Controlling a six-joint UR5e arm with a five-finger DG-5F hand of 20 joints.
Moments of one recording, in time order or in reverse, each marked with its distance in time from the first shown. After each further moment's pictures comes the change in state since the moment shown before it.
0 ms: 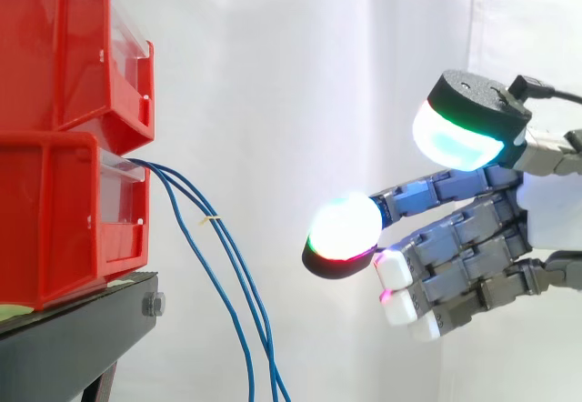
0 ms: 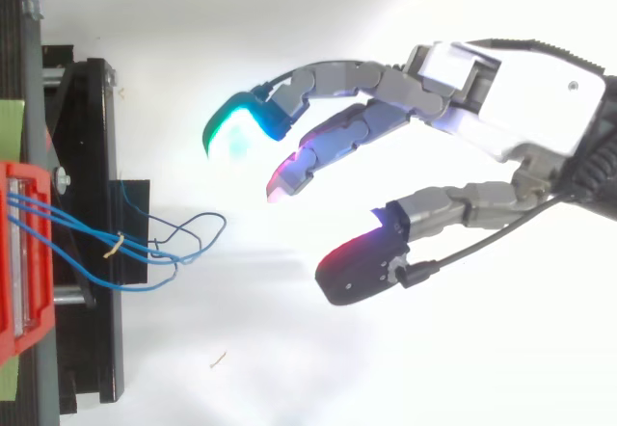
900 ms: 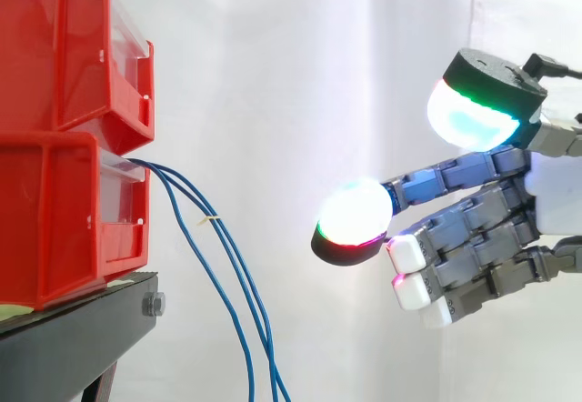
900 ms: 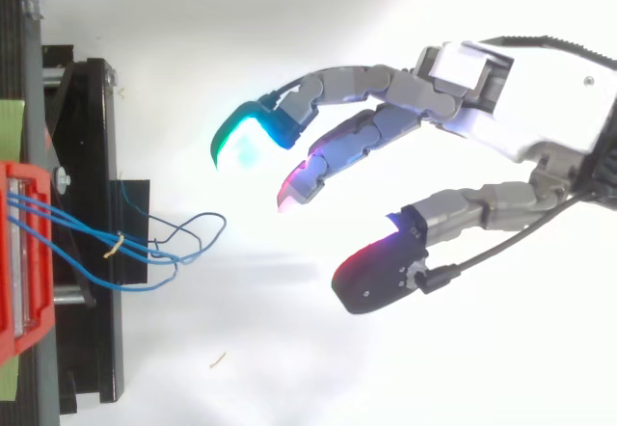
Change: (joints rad) arm -0.009 0.025 0.000 -0.046 -0.040 0.038
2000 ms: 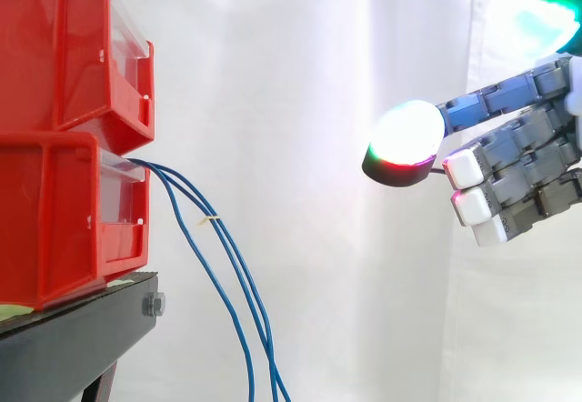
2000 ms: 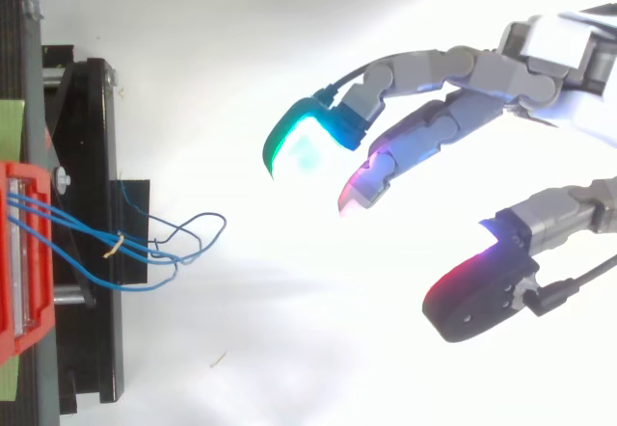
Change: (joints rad) arm -0.010 0.124 -0.002 -0.174 -0.055 0.005
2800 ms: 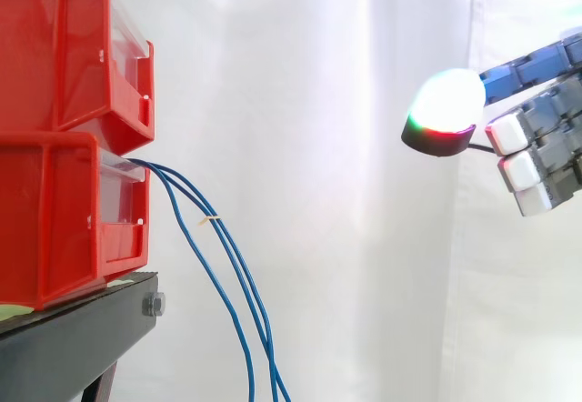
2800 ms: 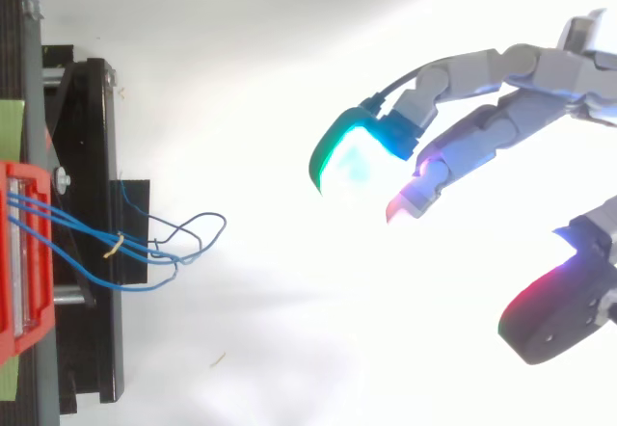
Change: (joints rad) arm -0.006 0.060 0.000 -0.109 -0.045 0.046
